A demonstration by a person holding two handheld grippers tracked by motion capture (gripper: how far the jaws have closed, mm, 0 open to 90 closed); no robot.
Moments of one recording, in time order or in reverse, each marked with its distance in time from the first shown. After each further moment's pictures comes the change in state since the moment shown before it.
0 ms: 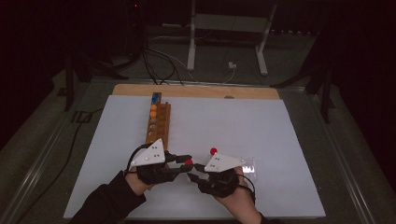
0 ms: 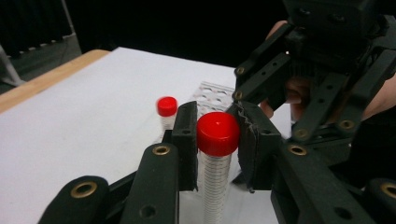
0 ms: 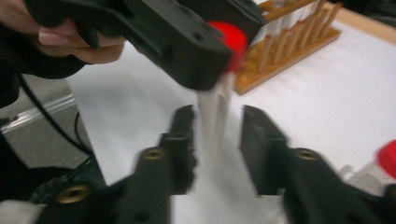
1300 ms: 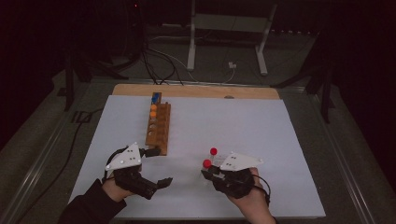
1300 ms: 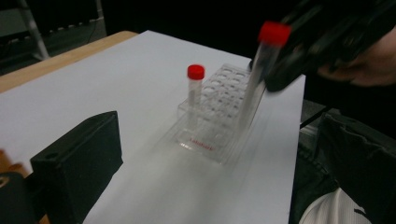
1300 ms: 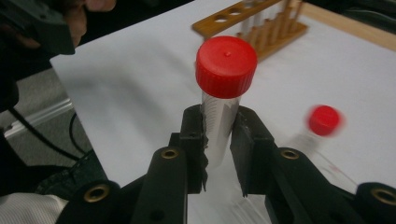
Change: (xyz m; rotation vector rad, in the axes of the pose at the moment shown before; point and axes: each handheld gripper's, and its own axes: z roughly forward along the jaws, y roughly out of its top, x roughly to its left) left arm -0.004 -0.020 -0.039 0.025 0.051 -0.077; right arm -0.007 -0.002 -0.026 0.029 -0.019 0.031
